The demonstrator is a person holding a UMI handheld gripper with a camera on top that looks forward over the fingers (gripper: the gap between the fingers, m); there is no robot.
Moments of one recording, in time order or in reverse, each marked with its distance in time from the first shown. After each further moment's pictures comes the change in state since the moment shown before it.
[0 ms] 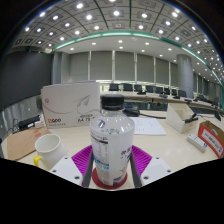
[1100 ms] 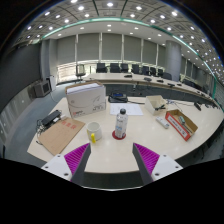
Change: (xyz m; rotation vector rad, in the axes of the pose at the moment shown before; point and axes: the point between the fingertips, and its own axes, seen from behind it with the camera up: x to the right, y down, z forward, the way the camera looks) arm -0.096 -0.082 -0.338 -0.282 0.156 0.053
